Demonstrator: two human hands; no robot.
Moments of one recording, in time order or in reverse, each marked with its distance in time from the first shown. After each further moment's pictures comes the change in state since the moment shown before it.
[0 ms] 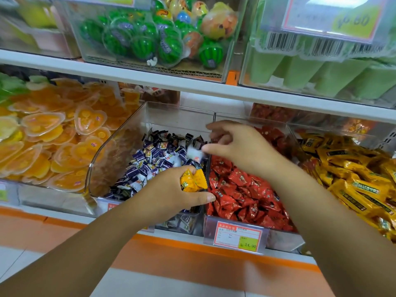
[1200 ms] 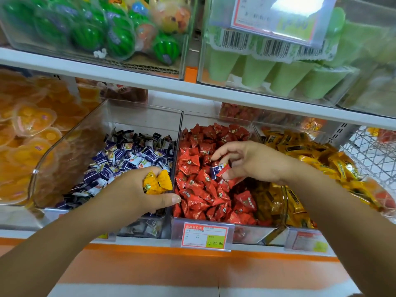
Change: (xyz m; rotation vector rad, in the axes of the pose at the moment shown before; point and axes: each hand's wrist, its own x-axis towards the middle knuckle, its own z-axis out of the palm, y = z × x) left_hand 0.001 0.005 0.000 0.074 0.044 -0.039; right_hand -0.039 0.061 -0.049 0.284 -0.331 0.304
